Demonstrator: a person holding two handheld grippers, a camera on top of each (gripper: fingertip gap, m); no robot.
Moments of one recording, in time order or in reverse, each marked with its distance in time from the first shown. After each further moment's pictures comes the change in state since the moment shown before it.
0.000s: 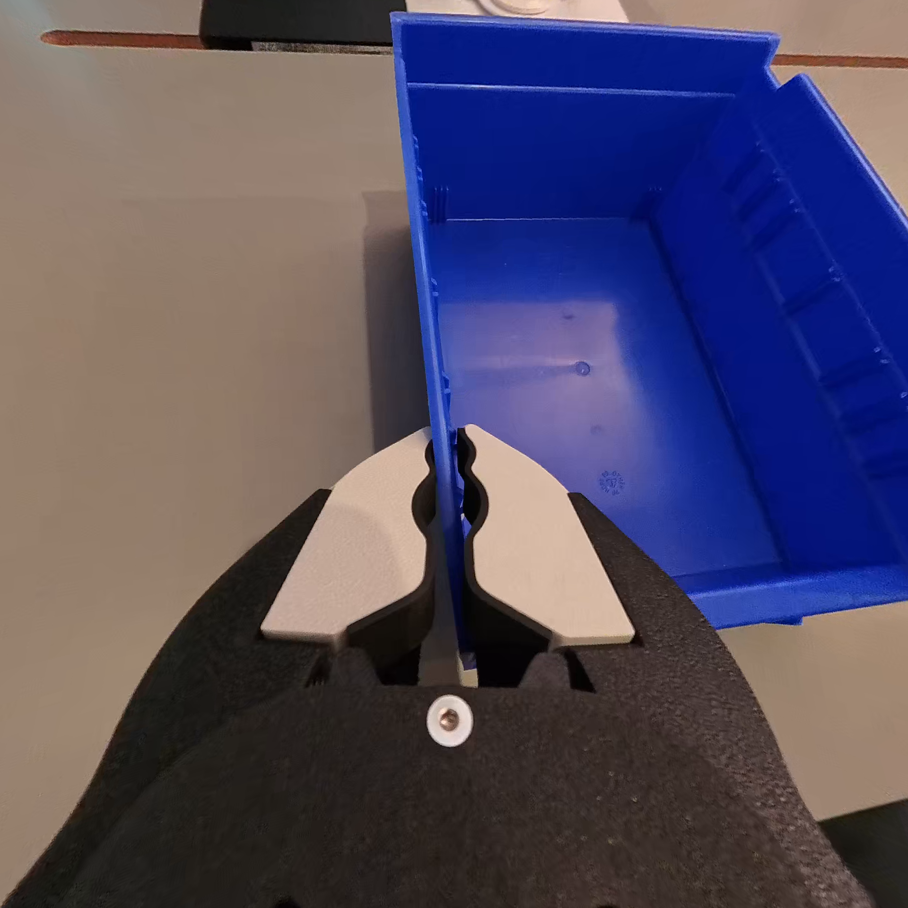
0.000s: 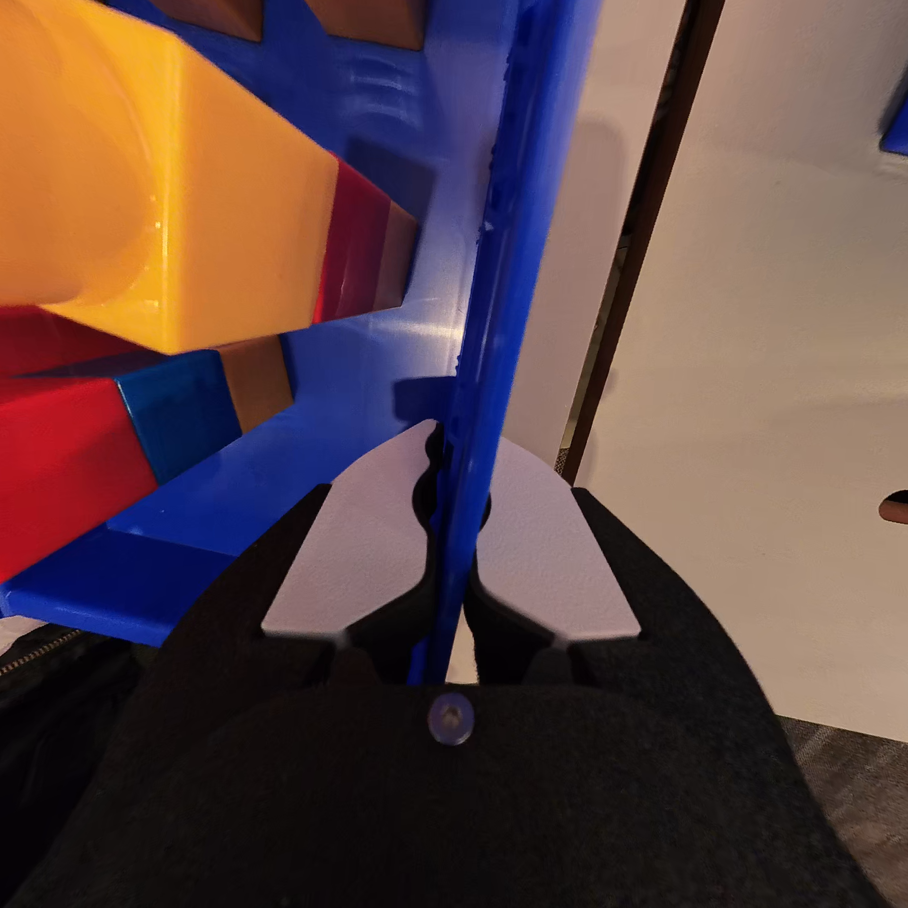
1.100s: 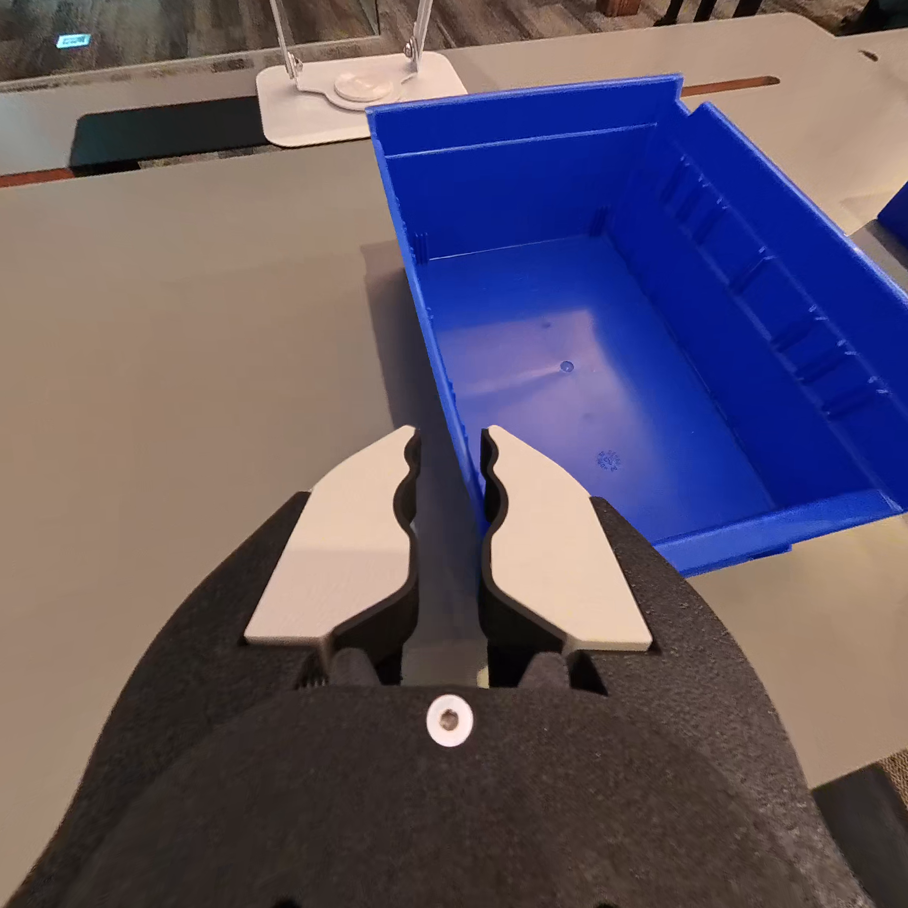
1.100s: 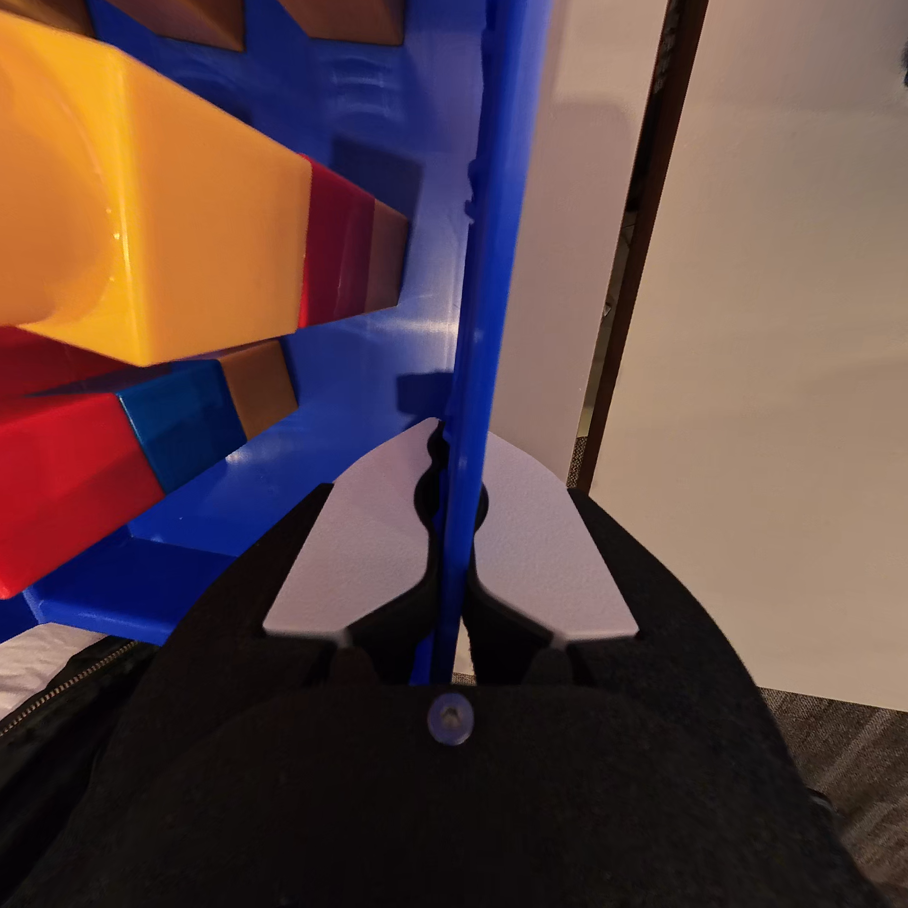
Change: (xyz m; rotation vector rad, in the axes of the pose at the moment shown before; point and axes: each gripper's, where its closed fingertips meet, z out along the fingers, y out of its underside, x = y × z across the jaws) left arm 0.104 -0.020 0.001 0.081 0.076 0.131; right arm -0.004 0.003 0.000 -0.007 -0.007 0.085
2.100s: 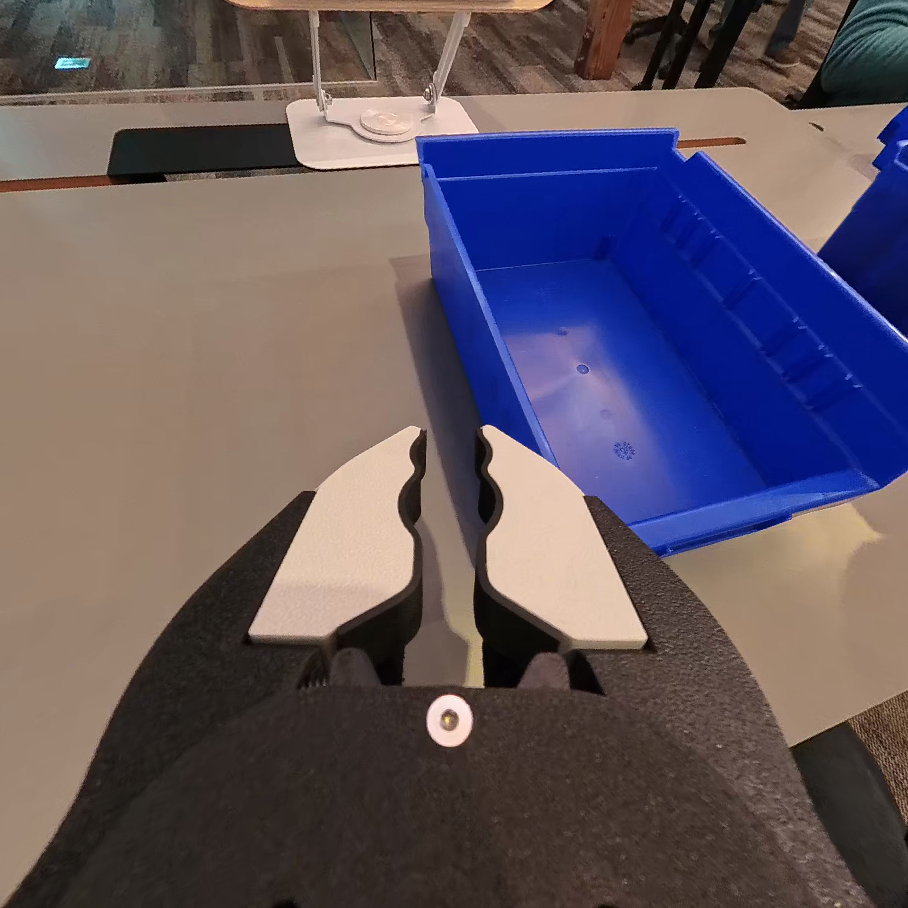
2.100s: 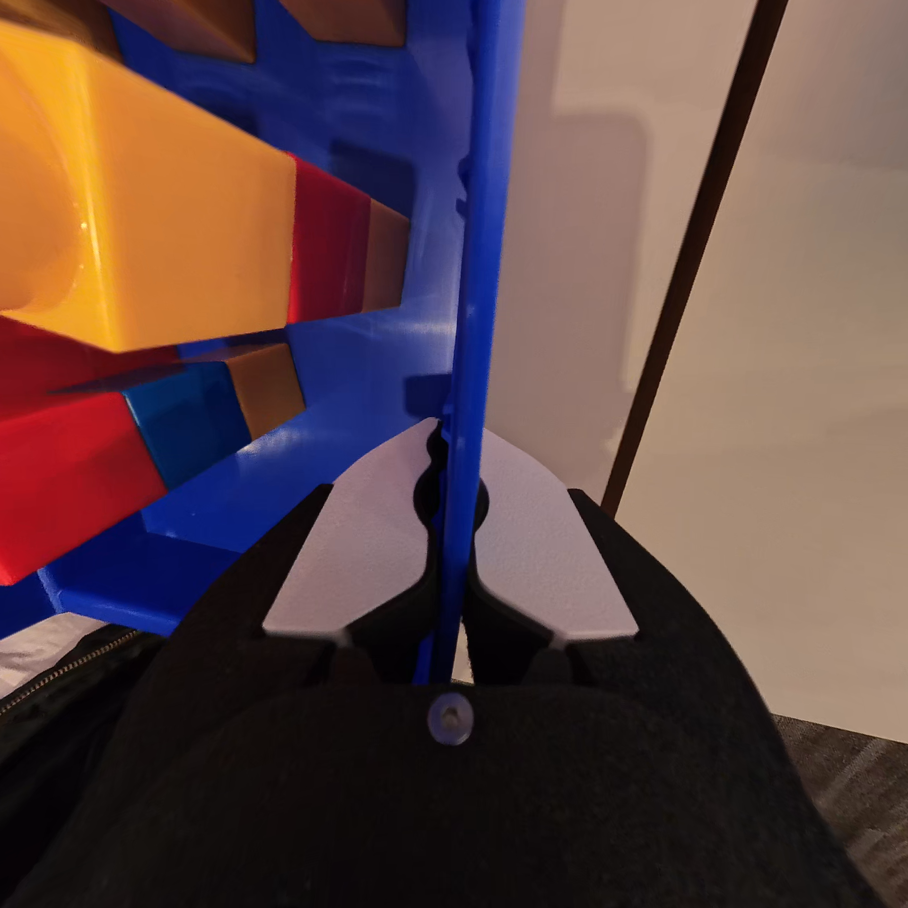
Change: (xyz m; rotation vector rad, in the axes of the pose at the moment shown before) left arm -0.029 0.002 -0.025 0.064 0.040 -0.045; right arm -0.019 -0.011 0.000 0.005 -0.031 -0.040
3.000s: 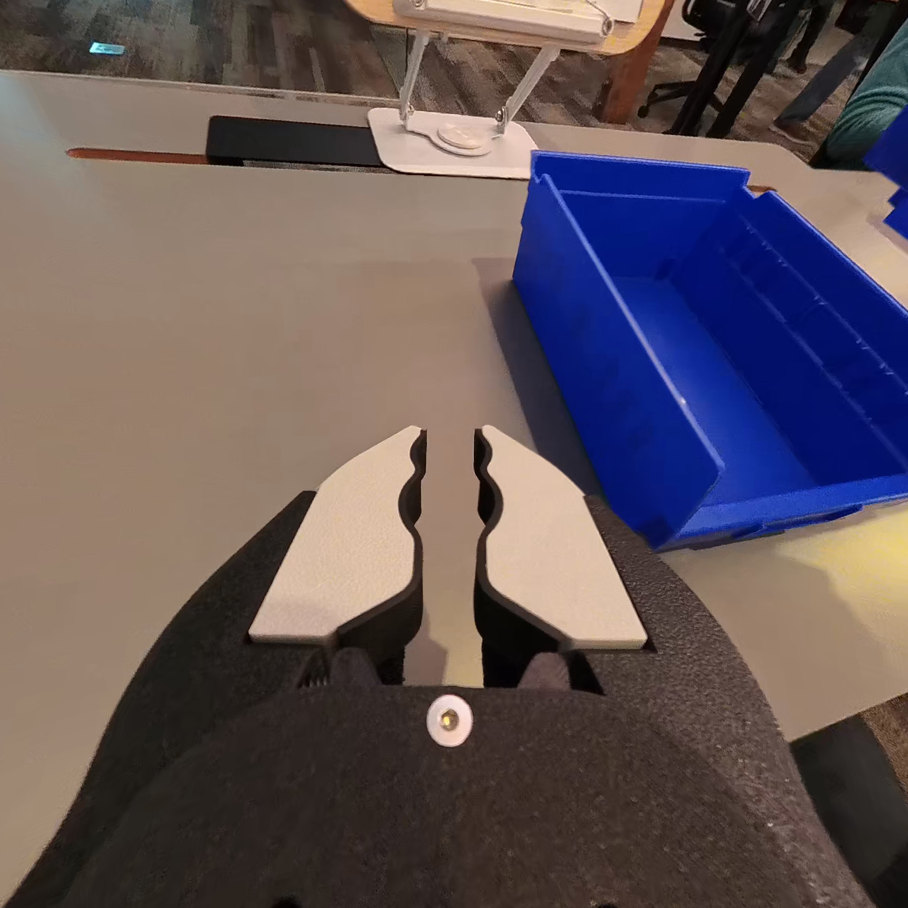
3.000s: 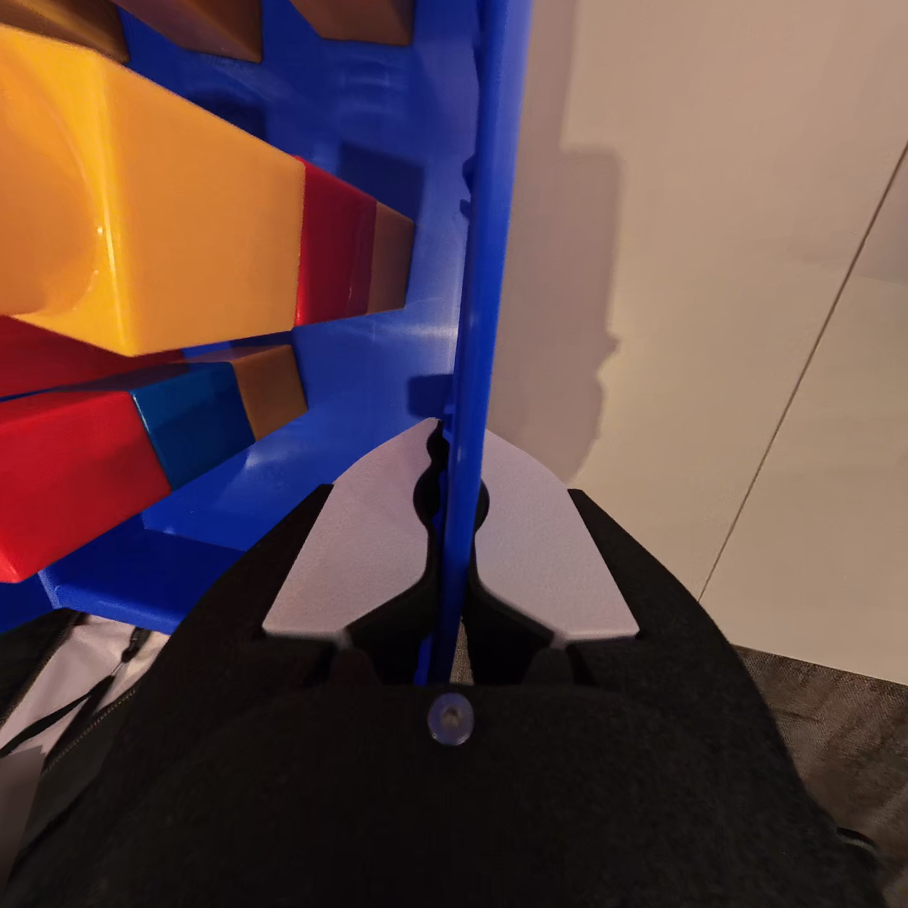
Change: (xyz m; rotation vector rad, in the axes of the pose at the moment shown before) left arm -0.073 0.010 -0.028 0.038 -0.011 -0.089; right arm -0.126 -0.055 -0.079 0.029 -0.055 0.020
